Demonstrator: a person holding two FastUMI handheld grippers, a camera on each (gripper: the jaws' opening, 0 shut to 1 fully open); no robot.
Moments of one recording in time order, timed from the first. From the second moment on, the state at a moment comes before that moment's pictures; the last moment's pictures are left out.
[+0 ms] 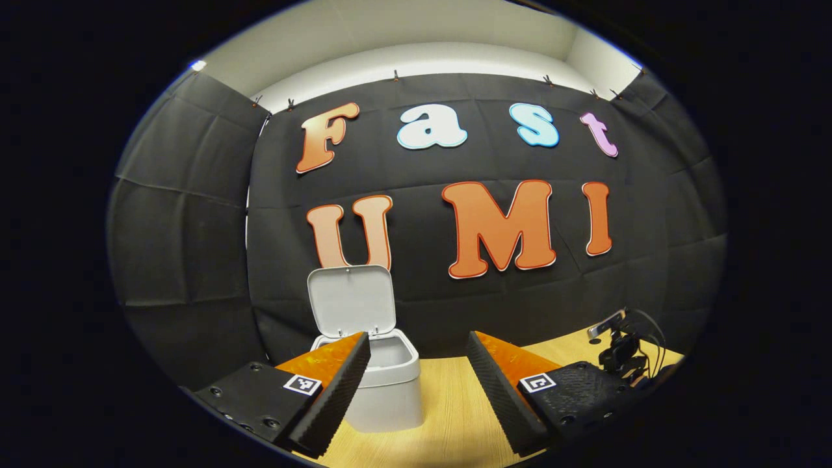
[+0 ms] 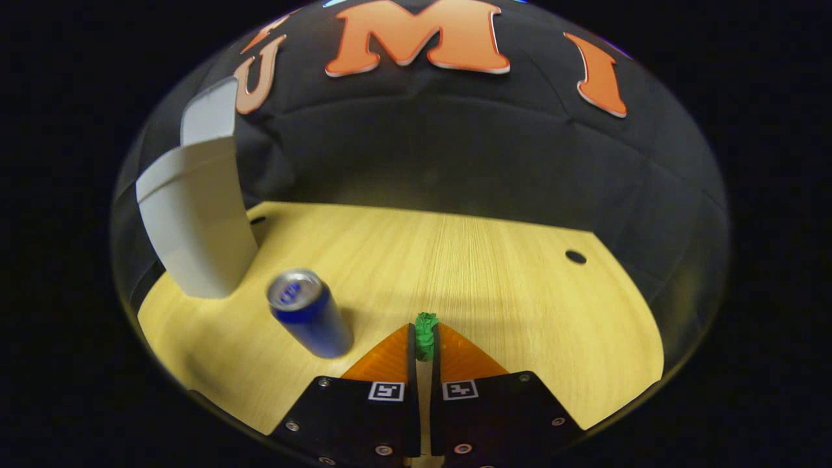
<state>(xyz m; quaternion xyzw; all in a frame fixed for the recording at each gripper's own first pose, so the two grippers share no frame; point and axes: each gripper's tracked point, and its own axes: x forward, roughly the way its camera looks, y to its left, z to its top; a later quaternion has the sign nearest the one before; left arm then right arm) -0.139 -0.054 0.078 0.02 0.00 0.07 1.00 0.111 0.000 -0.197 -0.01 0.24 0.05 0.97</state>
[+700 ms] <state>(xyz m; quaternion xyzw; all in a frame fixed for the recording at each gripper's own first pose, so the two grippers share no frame) -0.169 0.042 0.076 -0.01 -0.03 0.14 0.99 0.142 0.270 0.043 0.01 0.08 0.27 0.96</state>
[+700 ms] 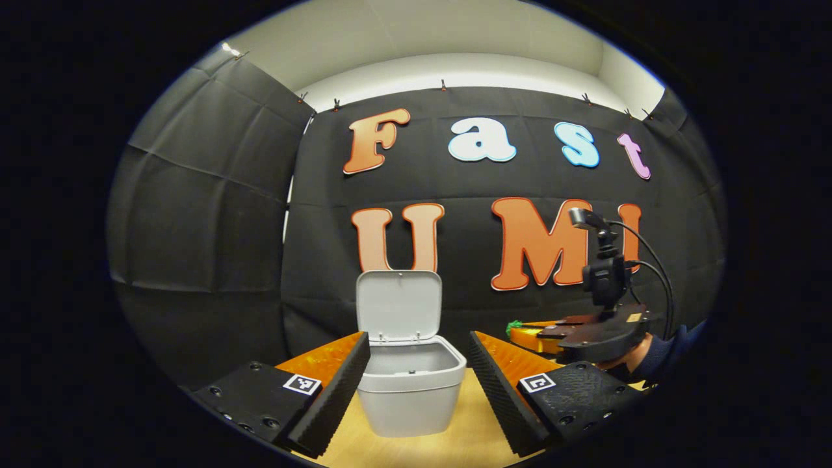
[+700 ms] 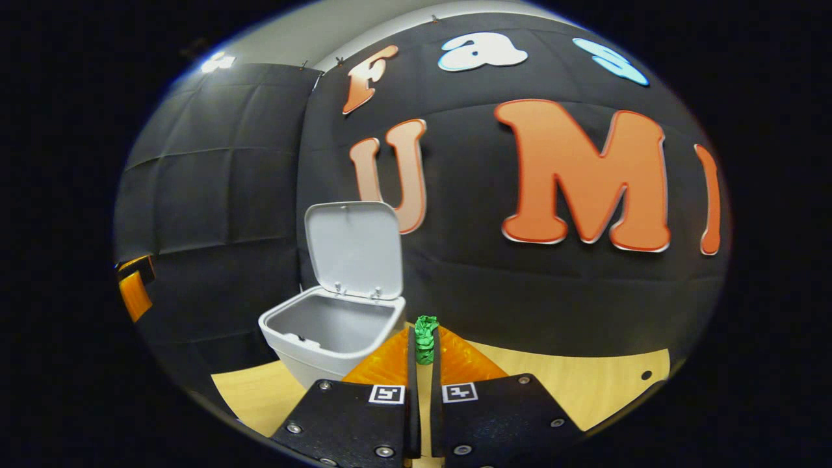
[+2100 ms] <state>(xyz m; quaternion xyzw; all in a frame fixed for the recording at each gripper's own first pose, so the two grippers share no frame) -0.050 -0.173 -0.132 -0.02 0.12 -0.09 0.99 0.082 0.022 0.027 -0.05 0.06 0.07 0.99</state>
